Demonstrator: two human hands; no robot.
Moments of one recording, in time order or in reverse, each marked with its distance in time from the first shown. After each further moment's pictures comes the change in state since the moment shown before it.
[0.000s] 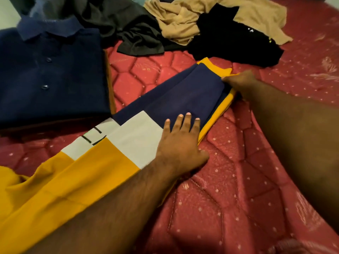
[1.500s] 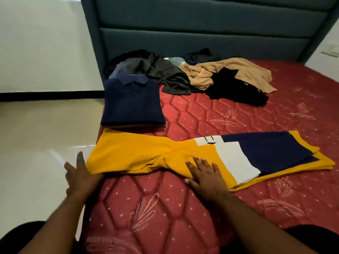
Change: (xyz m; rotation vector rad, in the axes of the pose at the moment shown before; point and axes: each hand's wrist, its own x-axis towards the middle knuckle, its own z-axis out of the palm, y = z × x) left_hand -0.298 -0.235 -0.026 -0.805 0.419 -0.917; right_hand -0.363 0.072 0.041 -0.974 -0.387 -0.726
